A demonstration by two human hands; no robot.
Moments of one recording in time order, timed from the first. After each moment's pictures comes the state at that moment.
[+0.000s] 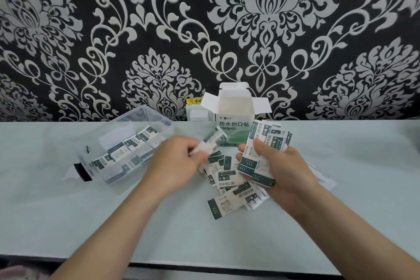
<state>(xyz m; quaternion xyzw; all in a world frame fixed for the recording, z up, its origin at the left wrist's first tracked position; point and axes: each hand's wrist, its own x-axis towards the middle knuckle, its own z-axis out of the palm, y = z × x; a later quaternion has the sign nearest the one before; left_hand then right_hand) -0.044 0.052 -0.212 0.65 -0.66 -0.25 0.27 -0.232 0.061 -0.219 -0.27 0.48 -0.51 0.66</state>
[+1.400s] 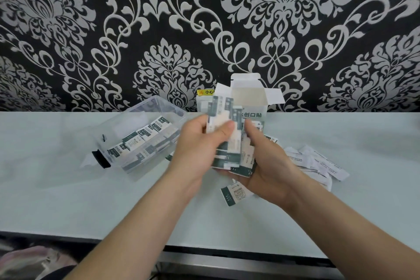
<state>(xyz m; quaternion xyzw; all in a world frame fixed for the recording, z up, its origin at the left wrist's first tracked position) -0.068 0.067 -0.199 0.53 -0.46 -0.50 0.51 -0.189 0.063 -0.218 -0.25 0.36 -0.43 0.79</state>
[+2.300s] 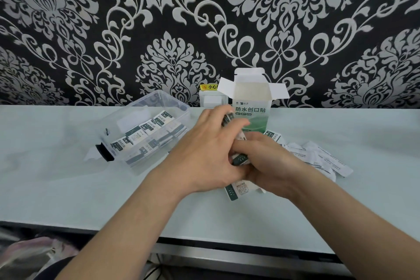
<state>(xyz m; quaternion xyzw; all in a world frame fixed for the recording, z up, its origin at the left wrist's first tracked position) -0.052 0.073 -0.200 0.51 -0.84 -0.05 0.17 -0.187 0.065 -0.211 -0.47 0.40 -0.33 0.71</state>
